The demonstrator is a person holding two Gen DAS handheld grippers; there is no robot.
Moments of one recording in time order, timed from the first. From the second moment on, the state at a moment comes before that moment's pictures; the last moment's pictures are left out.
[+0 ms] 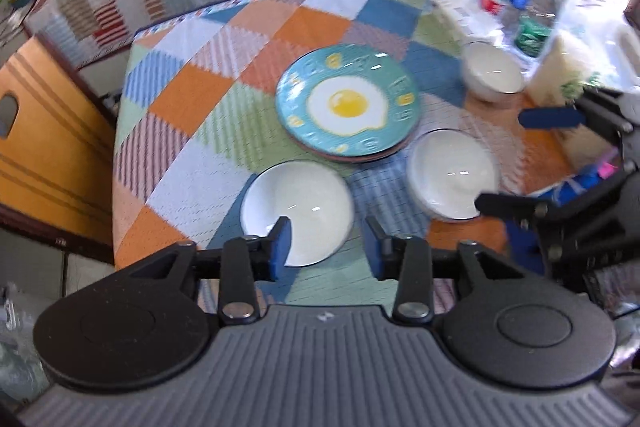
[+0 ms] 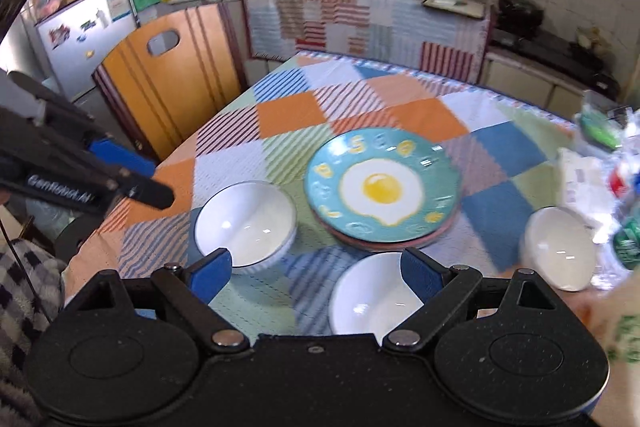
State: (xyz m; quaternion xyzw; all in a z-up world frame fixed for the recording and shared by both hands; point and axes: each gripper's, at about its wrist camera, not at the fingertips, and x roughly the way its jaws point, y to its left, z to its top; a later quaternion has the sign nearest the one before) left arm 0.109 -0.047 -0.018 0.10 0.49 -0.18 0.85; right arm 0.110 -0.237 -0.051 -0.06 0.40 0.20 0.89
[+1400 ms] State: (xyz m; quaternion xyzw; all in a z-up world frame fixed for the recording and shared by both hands) left arm 0.169 -0.166 -0.140 0.08 0.58 -0.20 0.79; right arm 0.132 -0.277 -0.190 -0.12 0.46 0.20 0.85
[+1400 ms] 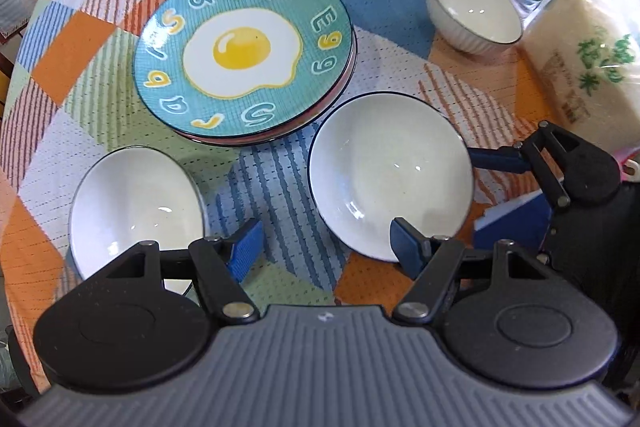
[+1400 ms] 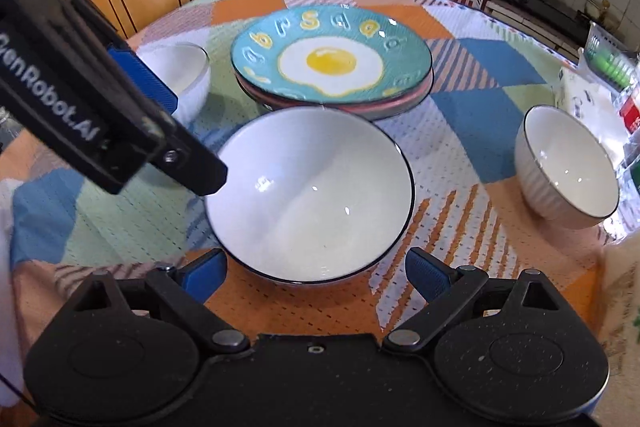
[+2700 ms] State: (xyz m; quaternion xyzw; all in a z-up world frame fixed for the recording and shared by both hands) left arm 0.138 -0.123 -0.074 0.08 0.52 -0.17 0.83; right arm 0.101 -0.236 -0.133 -0.10 0.35 0.24 0.90
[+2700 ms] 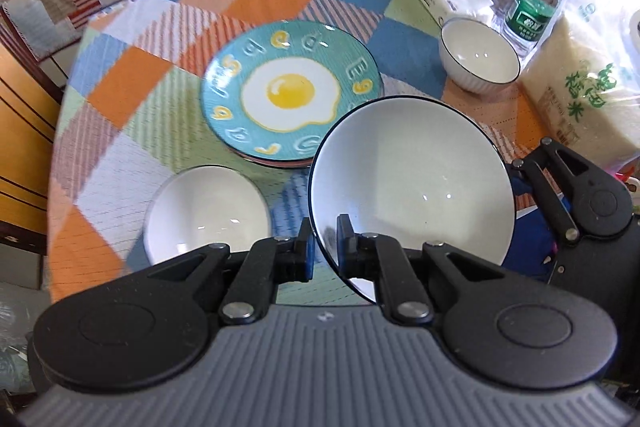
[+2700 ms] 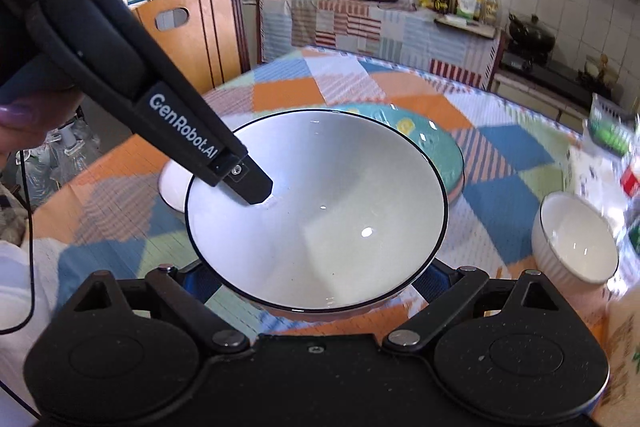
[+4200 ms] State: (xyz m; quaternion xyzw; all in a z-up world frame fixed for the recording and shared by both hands) left arm 0.183 -0.019 -0.150 0.08 0.55 -0.02 0.83; right arm 0.172 -0.124 -0.171 -0.17 0.40 0.34 0.83
